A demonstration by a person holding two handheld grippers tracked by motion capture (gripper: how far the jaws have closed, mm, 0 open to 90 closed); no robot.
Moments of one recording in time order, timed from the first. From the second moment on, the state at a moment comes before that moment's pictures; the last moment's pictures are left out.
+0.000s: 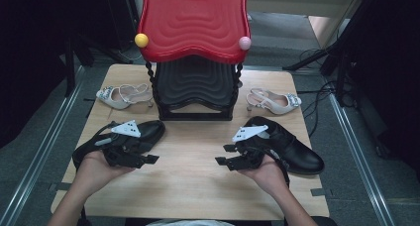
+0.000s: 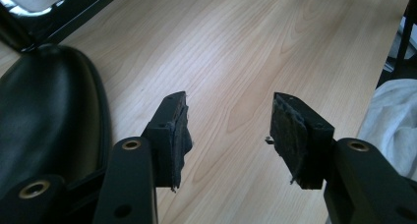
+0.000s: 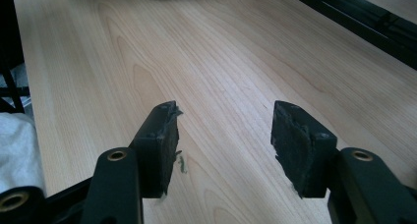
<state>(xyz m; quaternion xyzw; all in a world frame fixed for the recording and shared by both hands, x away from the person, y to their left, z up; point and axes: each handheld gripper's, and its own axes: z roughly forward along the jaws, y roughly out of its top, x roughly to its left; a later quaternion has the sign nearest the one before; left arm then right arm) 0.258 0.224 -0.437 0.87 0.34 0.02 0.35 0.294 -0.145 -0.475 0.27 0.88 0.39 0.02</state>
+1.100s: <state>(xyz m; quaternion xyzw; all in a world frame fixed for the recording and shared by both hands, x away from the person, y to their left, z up) 0.248 0.315 -0.425 0.85 0.41 0.06 0.32 0.296 -0.138 -0.483 0.27 0.89 0.37 0.00</state>
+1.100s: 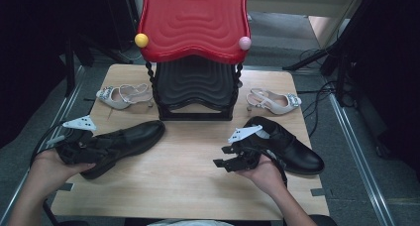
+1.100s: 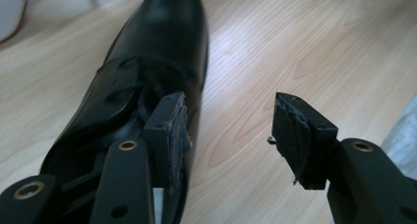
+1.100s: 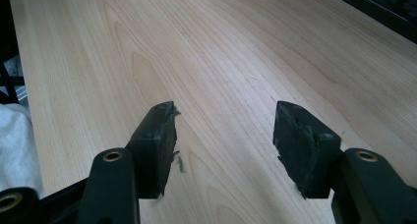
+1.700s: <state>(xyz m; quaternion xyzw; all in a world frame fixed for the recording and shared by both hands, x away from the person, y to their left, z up) 0.256 0.330 -0.457 0.85 0.44 0.05 0.30 0.298 -0.136 -0.484 0.27 0.89 0.37 0.00</state>
